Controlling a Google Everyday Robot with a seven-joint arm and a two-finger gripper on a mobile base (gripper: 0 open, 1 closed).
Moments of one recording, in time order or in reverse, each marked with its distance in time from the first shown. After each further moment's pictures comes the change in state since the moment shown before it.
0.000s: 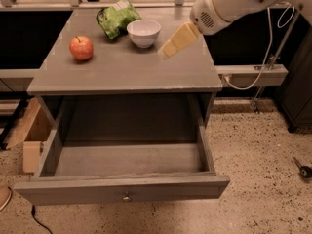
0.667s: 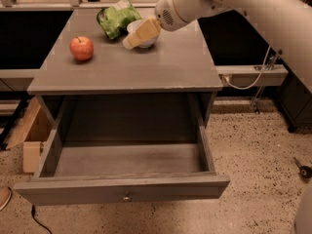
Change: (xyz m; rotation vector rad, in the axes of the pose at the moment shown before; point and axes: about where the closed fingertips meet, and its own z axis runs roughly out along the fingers) arm -0.073 0.005 0.076 -0.036 -0.164 0.022
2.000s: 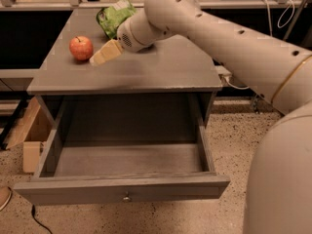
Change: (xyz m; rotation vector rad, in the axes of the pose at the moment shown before) arm 0.000 0.048 0.114 -0.051 0.014 0.057
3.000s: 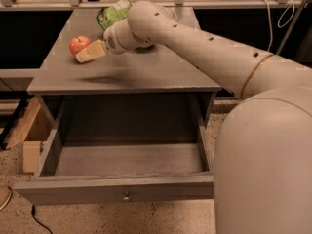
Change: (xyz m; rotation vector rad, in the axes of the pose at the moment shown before) arm -0.023 -0.003 0.065 0.014 -0.089 0.113
